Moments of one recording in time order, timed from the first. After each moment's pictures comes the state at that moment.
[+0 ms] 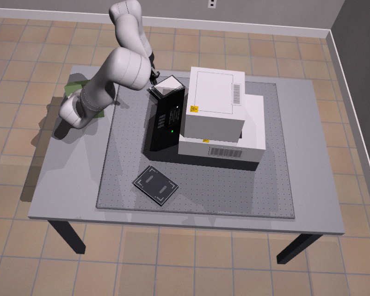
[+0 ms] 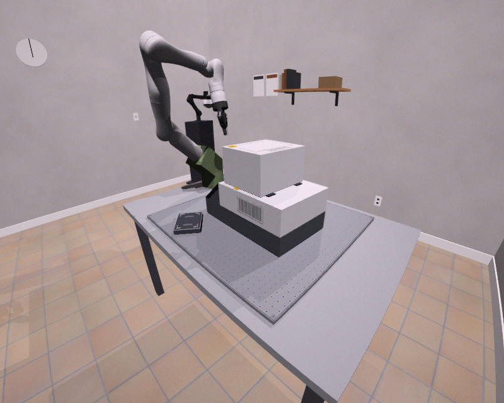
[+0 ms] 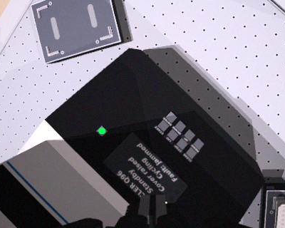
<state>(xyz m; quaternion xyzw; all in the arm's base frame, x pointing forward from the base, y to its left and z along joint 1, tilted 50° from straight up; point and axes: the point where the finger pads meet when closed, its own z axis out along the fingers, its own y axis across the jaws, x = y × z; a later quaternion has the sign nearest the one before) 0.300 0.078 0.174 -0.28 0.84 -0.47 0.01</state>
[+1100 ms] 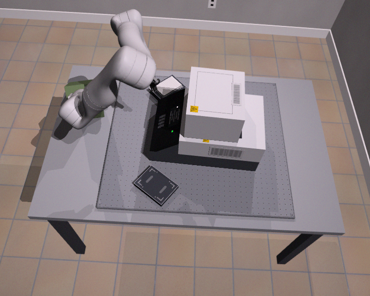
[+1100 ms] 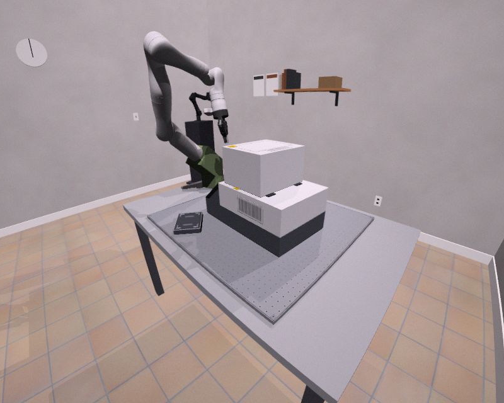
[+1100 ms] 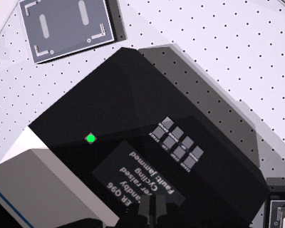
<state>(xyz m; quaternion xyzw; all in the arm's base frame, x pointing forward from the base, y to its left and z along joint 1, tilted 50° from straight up) 0.302 0.049 0.149 -0.28 0.84 -0.47 0.01</state>
